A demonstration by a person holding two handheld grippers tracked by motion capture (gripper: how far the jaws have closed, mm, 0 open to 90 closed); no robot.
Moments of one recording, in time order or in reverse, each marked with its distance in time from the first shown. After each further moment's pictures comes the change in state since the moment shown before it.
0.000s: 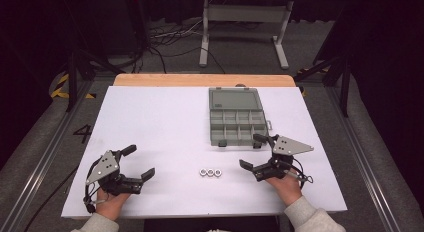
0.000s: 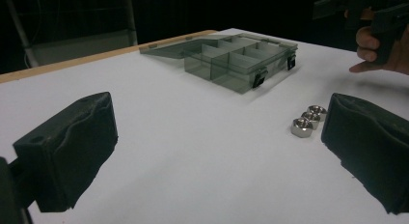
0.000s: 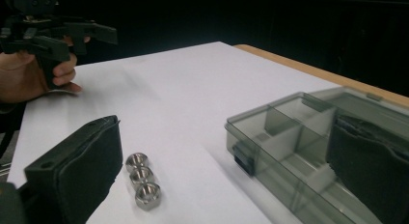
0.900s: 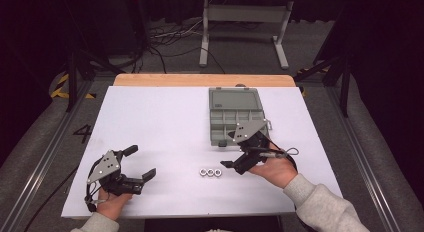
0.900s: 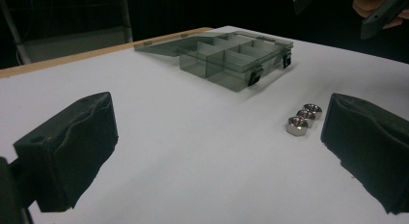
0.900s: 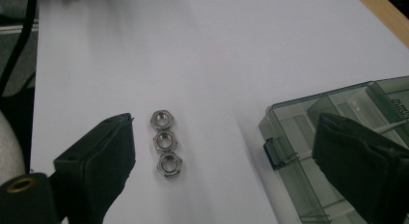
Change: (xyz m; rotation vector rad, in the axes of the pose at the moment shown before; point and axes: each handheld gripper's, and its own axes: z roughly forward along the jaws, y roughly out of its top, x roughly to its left) left arm -0.001 0.000 0.001 0.030 -0.024 -0.019; right arm 0.018 0.075 0.059 0.548 0.156 -0.240
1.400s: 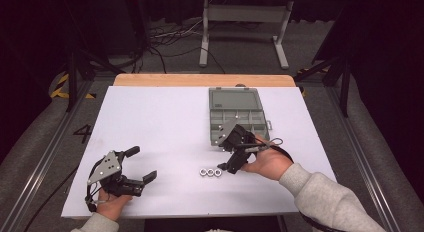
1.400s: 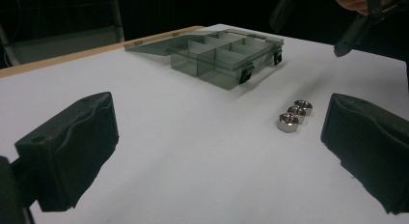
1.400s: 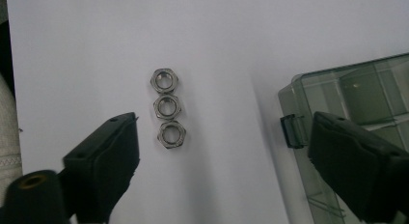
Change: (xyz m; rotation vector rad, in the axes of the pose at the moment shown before) left arm -0.003 0.000 0.000 0.000 -0.030 0.017; right arm -0.002 0.022 0.029 0.277 0.059 -0.047
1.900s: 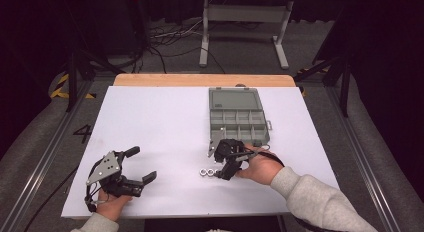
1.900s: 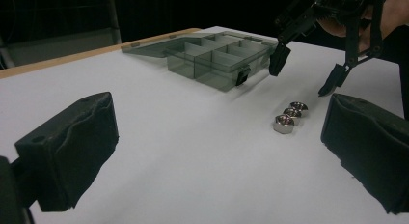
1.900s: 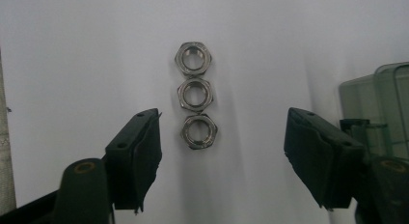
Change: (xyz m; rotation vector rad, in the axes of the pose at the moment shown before) left arm 0.001 0.000 -0.001 -0.004 -0.010 -0.002; right arm 0.014 0.001 0.038 0.125 0.068 -0.049
